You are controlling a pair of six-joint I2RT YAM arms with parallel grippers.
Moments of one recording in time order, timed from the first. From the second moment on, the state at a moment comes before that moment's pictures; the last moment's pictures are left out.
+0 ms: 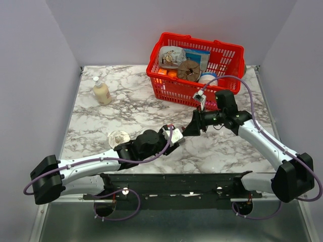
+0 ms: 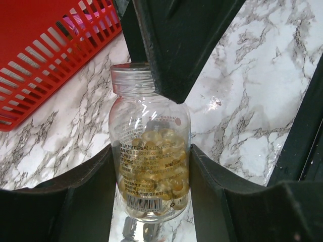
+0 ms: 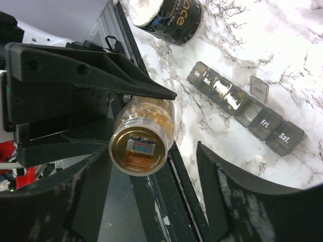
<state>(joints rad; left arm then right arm) -1.12 1.09 0.63 0.16 -0.12 0.16 0.42 1.25 0.94 -0.38 -0.97 0.20</state>
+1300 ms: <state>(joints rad) -0.77 1.02 0.69 -0.14 0.78 0.19 0.60 1.22 1.11 -0.76 -1.10 -0.87</state>
